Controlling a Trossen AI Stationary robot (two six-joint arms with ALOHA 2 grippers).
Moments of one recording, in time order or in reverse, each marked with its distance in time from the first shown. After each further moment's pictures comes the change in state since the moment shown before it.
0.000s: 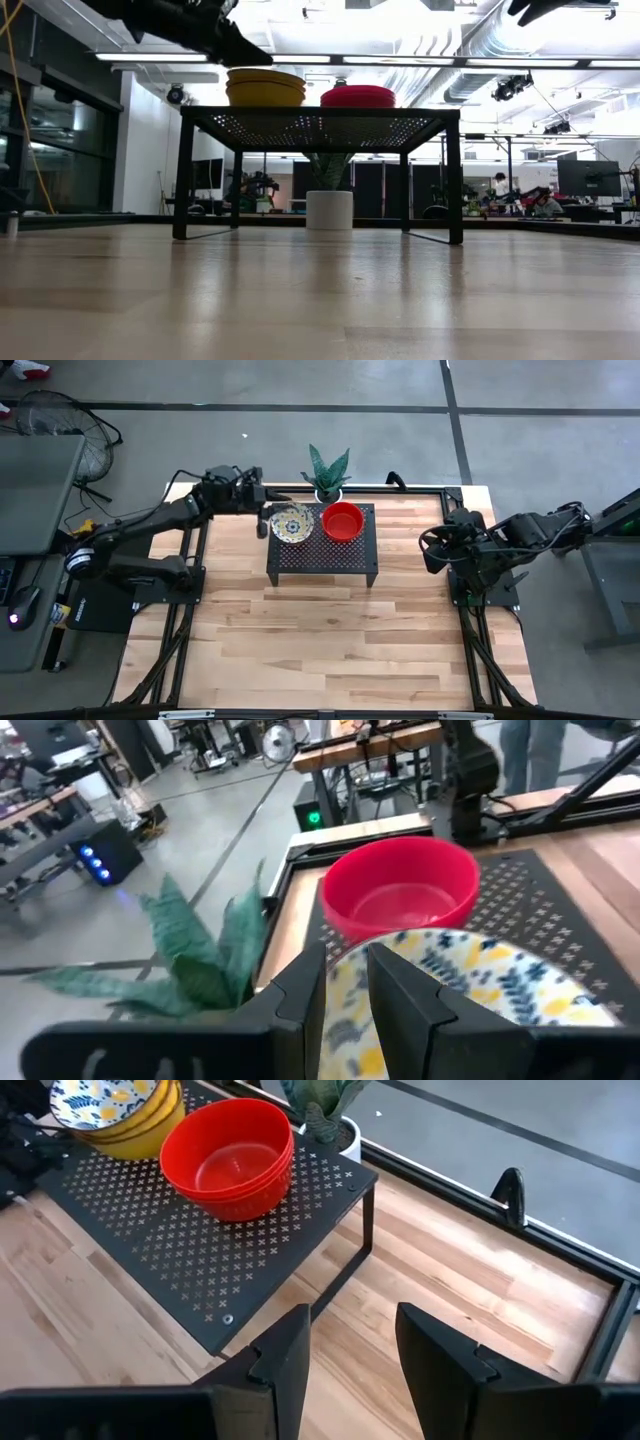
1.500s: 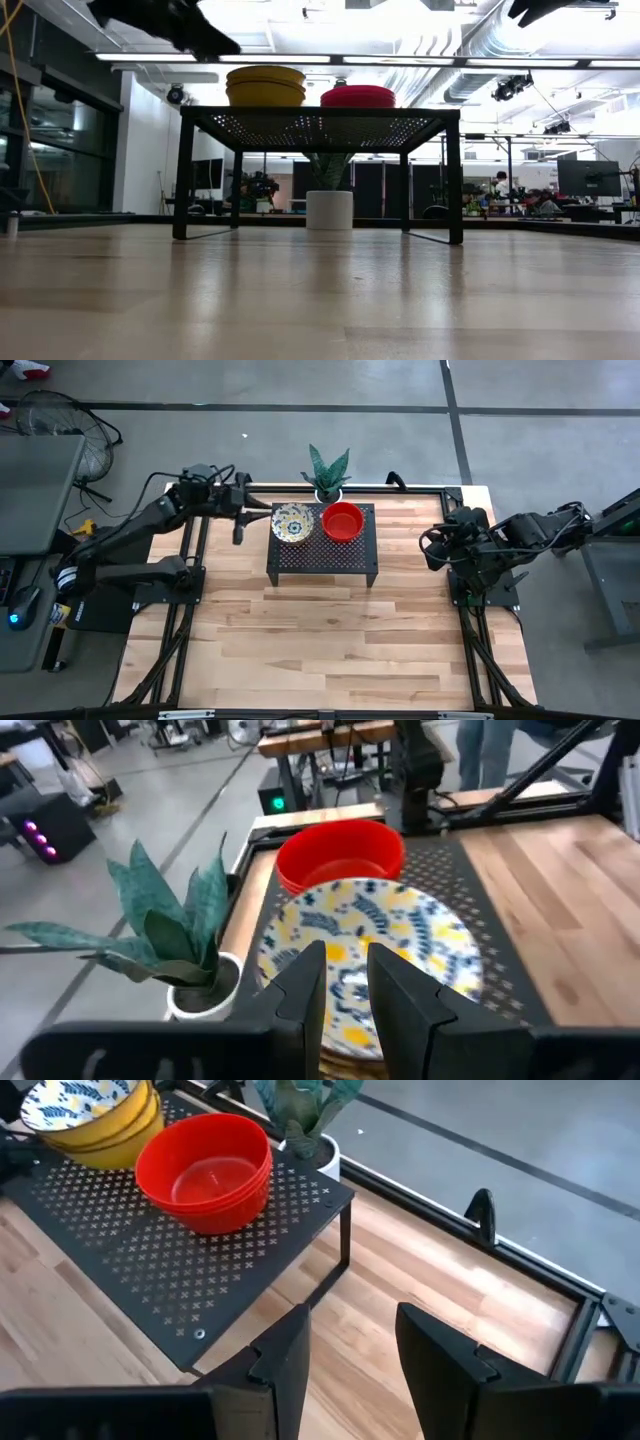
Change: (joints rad) left arm 0.088 -0.186 0.002 -0.280 0.160 -0.008; right arm 0.000 -0.001 0.000 -0.042 0.060 -0.009
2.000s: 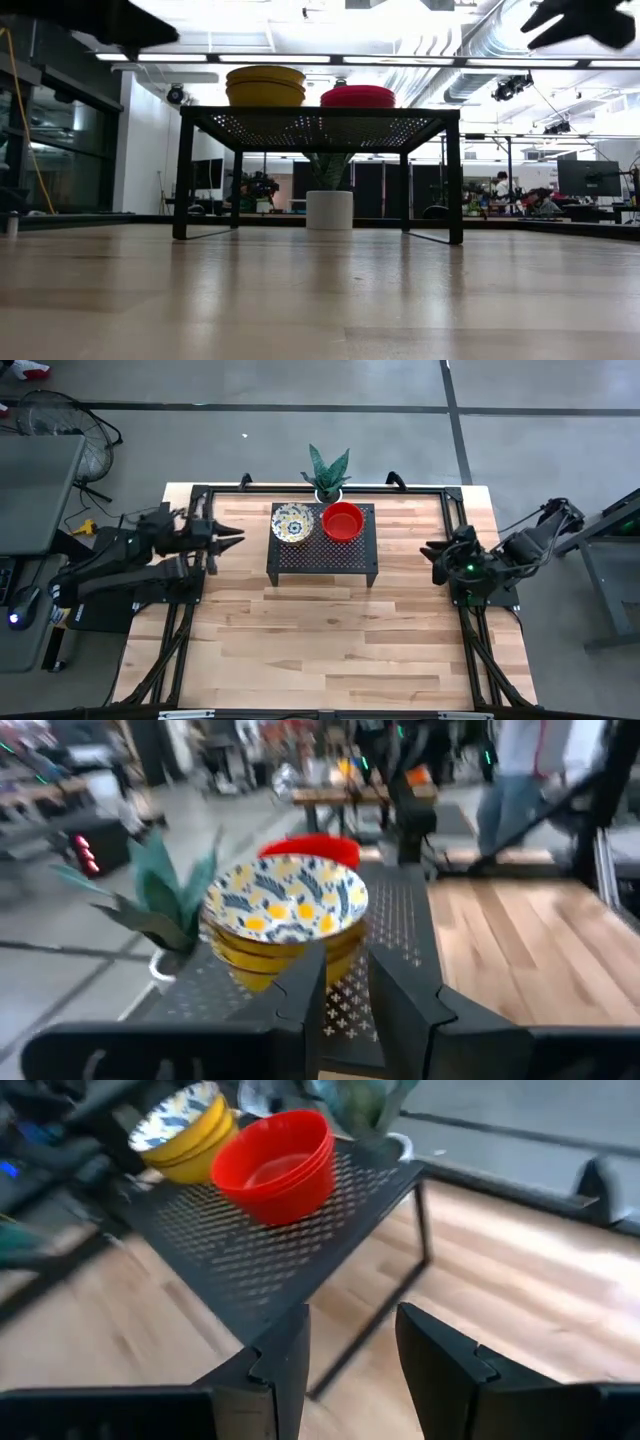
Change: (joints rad) left arm -0.284 -0.569 -0.322 -0.045 -0.345 -0.263; right arm 0.224 -0.253 -0.387 0.311 0.133 0.156
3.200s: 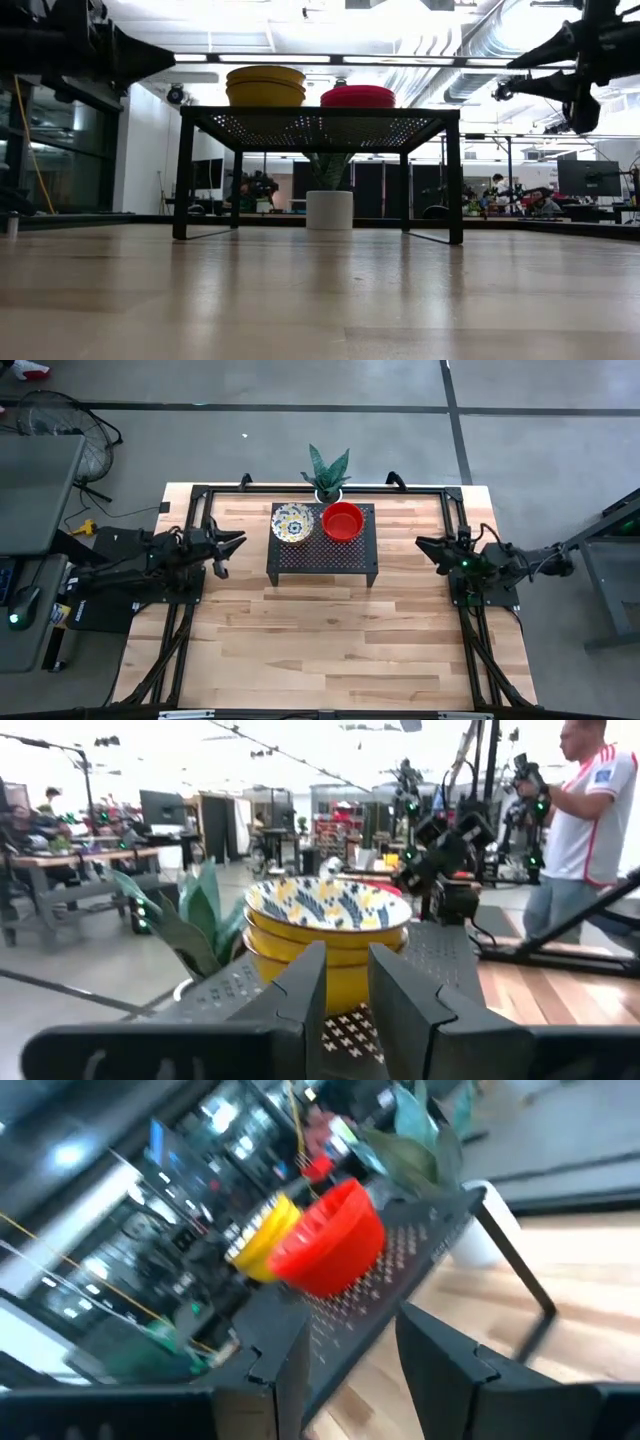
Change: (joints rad) left arm -0.191 -0.277 -0.397 0.413 -0.315 -0.078; right arm -0.405 -0.737 -0.703 0.926 -0.317 -0.519
